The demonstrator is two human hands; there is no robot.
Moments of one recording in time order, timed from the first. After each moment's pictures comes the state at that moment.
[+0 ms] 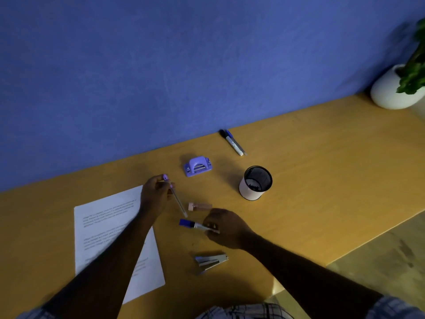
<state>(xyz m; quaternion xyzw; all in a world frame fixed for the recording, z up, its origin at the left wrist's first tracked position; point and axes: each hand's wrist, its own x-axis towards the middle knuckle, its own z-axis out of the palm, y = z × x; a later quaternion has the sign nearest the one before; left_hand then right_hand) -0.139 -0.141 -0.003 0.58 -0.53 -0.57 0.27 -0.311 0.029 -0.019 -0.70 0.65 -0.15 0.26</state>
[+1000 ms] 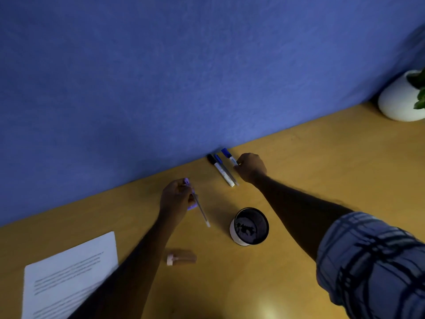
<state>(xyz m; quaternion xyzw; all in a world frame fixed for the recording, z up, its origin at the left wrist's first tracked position) -0.296 -0.198 -0.021 0.52 -0.48 -0.65 0.26 -0.542 -0.168 -0.025 -0.41 0.89 -0.12 0.19</state>
